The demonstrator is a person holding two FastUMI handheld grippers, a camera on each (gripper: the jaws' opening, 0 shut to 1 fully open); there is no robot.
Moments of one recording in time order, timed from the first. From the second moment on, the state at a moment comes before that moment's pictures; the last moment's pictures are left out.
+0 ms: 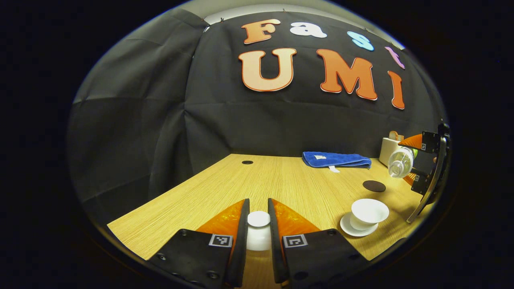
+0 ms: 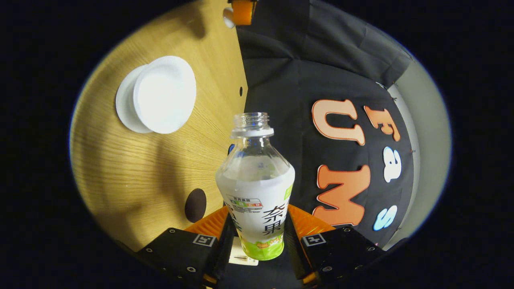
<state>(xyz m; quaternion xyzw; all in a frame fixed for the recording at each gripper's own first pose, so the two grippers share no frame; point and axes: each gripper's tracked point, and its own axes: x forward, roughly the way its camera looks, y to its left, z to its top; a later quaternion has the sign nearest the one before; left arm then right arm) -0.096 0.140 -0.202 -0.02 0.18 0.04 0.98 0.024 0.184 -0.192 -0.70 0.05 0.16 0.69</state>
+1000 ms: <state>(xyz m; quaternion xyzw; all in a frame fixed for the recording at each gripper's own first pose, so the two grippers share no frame) -0.109 0.145 -0.192 -0.01 0.17 0.03 0.98 0.048 0.187 -0.164 -0.76 -0.02 0.14 0.63</state>
